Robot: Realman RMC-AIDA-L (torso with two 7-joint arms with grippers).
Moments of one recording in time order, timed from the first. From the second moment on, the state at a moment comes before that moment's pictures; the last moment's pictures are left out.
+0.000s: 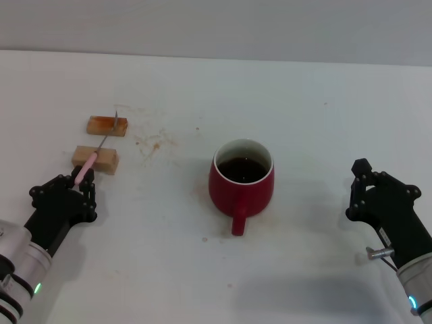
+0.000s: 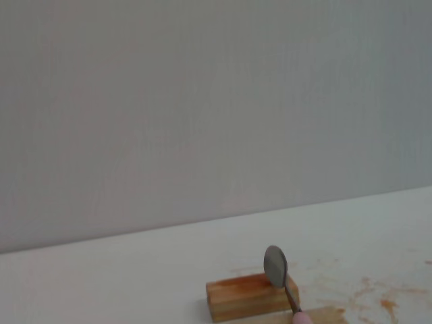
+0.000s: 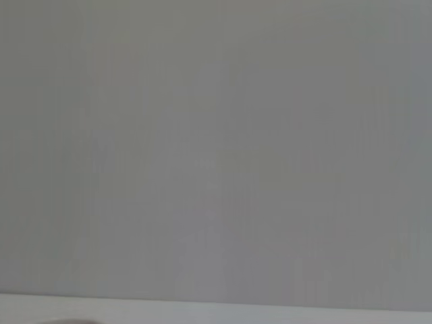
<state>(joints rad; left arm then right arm) -0.25 -2.08 -0.66 -0.31 2.32 1.02 0.03 0.29 2.08 0.01 0.50 -1.59 -1.31 -0.15</state>
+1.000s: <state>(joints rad) -0.24 -2.05 -0.61 -0.37 2.34 1.26 0.04 0.28 2.09 0.01 0.51 -1.59 -1.34 -0.15</state>
